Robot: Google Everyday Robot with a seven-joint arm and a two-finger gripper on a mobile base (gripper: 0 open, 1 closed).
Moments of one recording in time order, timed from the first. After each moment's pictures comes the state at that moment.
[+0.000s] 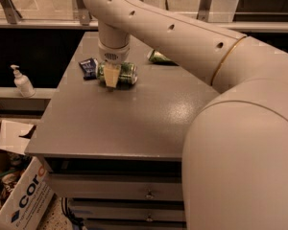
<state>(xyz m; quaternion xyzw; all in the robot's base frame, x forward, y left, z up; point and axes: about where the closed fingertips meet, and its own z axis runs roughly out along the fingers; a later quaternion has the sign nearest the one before) 0.679 0.083 0.822 -0.66 0.74 -0.03 0.14</state>
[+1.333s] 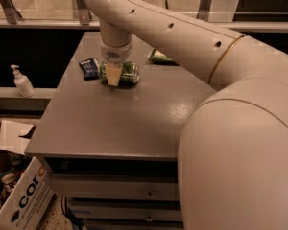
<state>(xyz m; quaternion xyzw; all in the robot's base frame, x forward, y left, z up) 0.682 0.078 0.823 -0.65 0.75 -0.04 0.13</state>
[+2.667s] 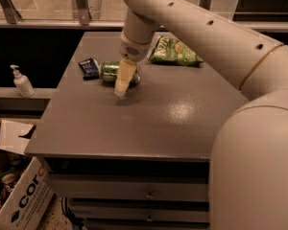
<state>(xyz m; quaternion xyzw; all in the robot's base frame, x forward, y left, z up) 0.668 0.052 0.834 -0.64 0.75 0.06 0.16</state>
